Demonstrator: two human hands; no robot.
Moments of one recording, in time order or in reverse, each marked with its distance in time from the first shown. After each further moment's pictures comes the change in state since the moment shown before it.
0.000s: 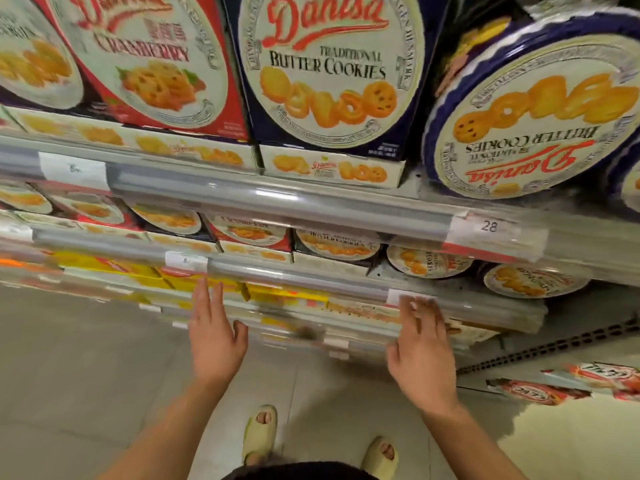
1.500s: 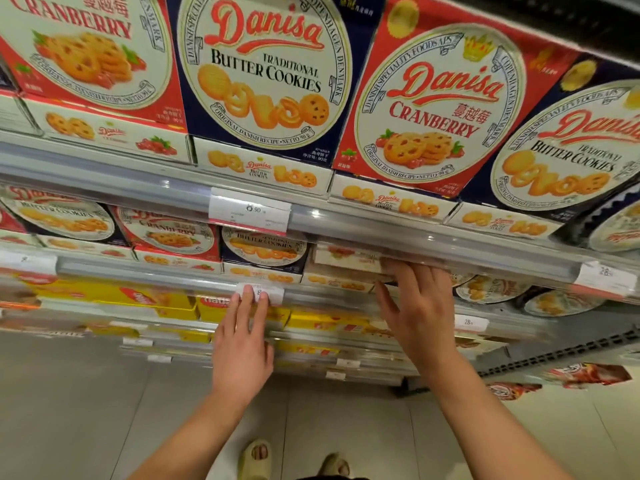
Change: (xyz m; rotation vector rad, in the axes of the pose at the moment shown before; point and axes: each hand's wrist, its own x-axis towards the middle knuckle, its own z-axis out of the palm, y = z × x) left_hand 0.075 -0.107 -0.056 0.155 -0.212 0.286; right_hand 0.071 -0.232 -0.089 -0.052 0.713 -0.371
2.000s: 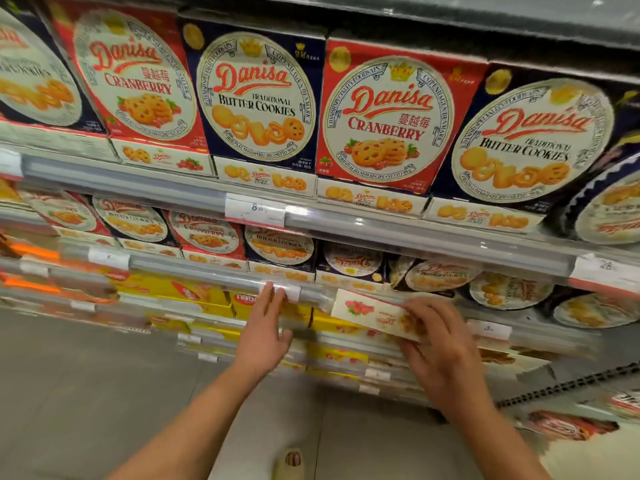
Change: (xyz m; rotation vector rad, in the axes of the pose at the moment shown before) left_hand -0.001 0.020 -0.037 -0.210 -0.118 -0.091; right_hand -0.064 0.014 -0.063 0.431 -0.194 0.132
